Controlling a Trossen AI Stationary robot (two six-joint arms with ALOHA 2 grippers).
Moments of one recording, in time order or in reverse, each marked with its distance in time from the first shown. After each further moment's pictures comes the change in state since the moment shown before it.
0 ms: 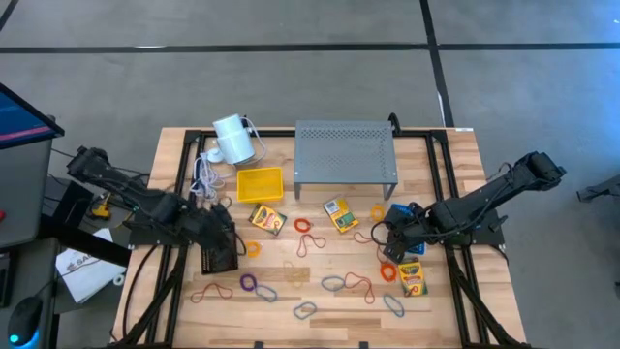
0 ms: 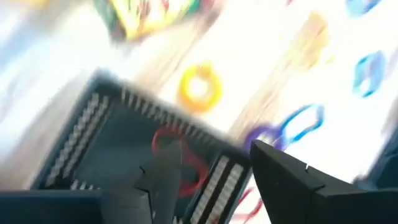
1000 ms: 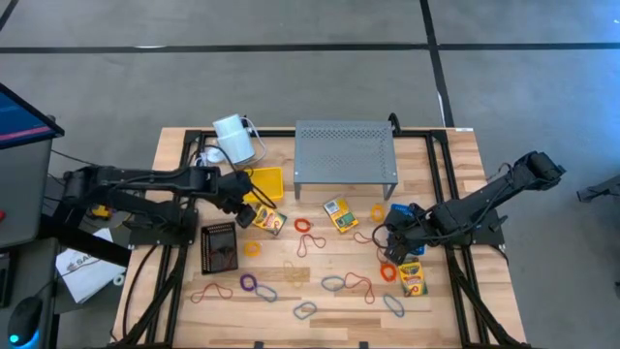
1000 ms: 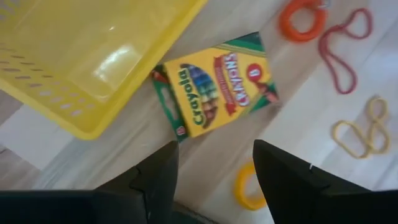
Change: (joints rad) left arm 0.642 0.207 -0.037 0.188 0.251 0.520; right arm 0.027 0.000 0.000 0.000 0.022 -0.002
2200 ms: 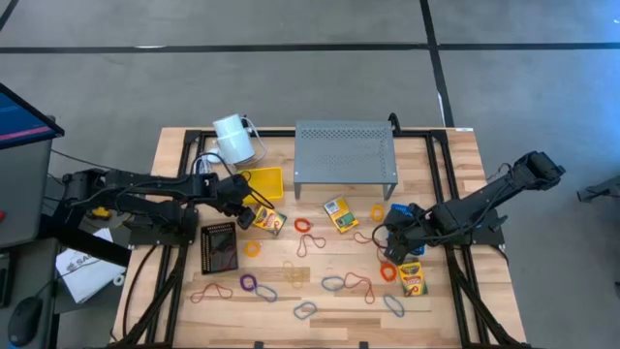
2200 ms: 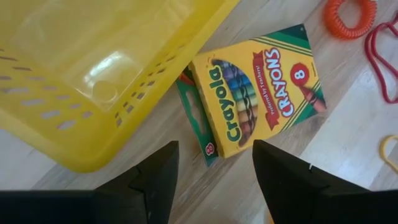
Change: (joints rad) left arm 0.062 0.000 -0.236 0.305 0.026 0.027; right arm -0.001 0.000 0.000 0.011 0.001 -0.006
